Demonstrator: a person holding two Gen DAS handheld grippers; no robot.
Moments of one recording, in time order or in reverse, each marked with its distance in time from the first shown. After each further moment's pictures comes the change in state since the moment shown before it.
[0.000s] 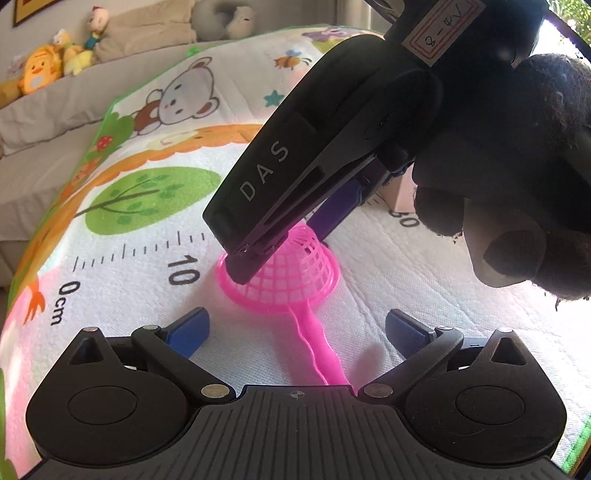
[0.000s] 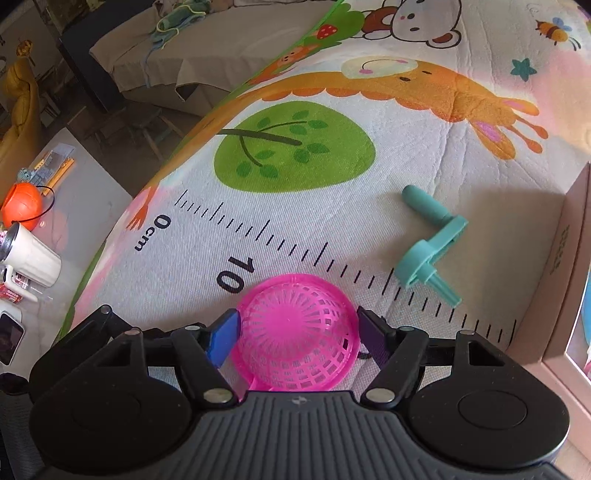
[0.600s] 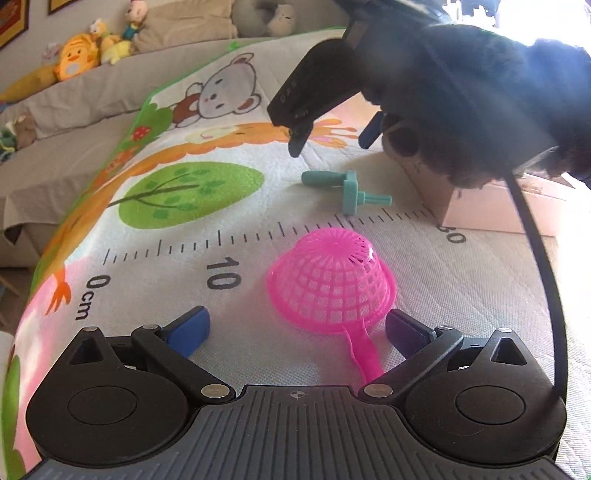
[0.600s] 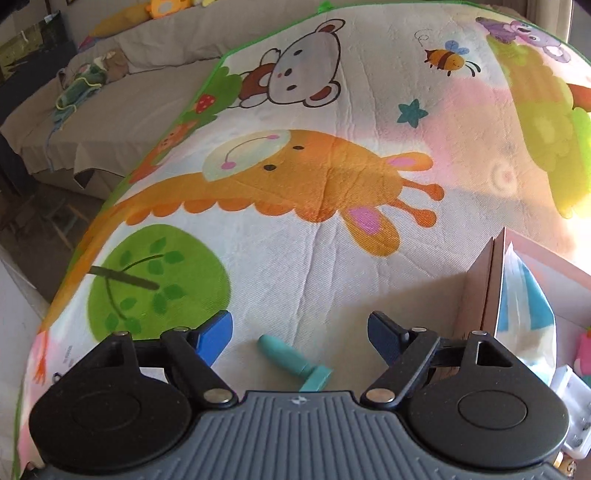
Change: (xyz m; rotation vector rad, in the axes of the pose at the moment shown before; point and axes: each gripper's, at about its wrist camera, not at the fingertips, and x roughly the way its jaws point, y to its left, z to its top) left arm 0.010 0.019 0.008 -0.081 -0.001 0.110; right arm 0.025 -0.071 0.092 0.176 -0.157 -0.340
